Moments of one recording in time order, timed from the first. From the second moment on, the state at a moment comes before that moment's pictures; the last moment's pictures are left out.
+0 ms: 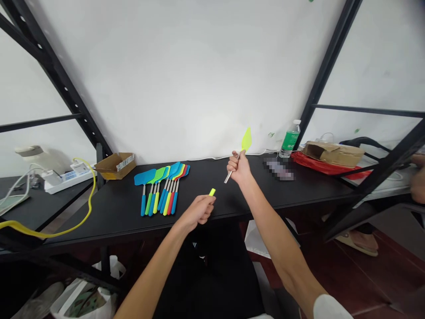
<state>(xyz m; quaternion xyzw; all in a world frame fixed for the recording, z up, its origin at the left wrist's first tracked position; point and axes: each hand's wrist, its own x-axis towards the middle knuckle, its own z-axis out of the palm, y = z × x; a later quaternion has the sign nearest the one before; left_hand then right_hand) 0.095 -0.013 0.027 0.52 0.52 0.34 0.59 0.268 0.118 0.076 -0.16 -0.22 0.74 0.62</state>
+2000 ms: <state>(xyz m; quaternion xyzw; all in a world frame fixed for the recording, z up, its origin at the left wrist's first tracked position) 0.040 0.002 0.021 0.38 0.49 0.69 0.37 0.204 0.111 0.013 -0.52 -0.57 0.47 0.43</state>
